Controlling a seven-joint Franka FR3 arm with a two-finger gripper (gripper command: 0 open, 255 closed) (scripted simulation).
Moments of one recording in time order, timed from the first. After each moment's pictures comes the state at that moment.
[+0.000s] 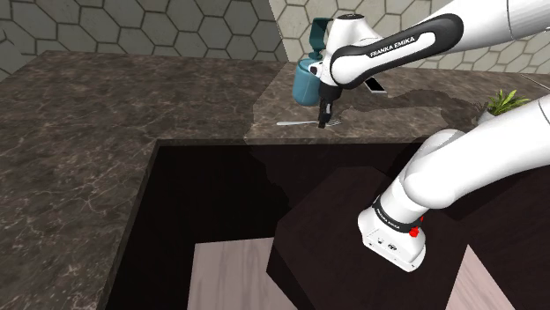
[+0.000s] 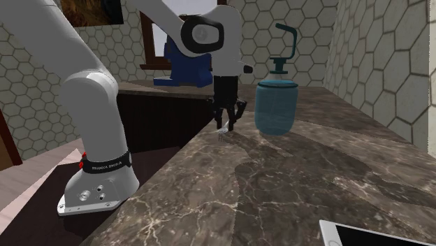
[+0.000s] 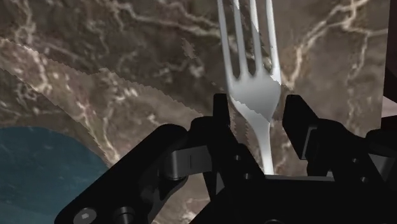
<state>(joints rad) 0.04 -0.45 -0.21 -2.70 -0.17 2.24 -0.72</state>
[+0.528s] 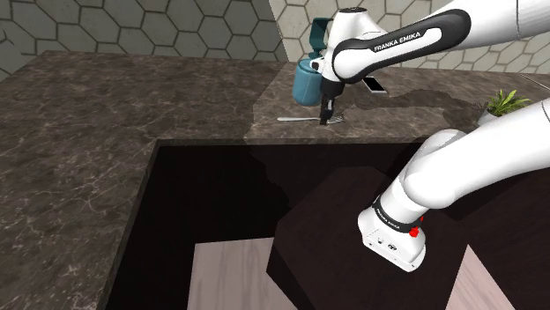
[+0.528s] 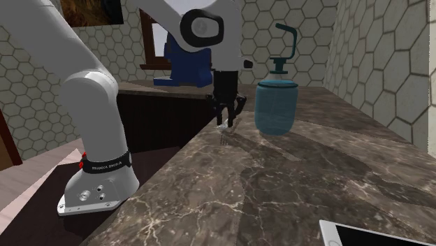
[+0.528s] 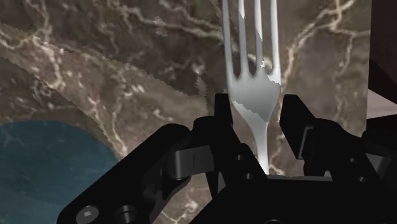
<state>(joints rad) 0.04 -0.48 -0.20 -2.68 -0.17 2.19 -0.72</state>
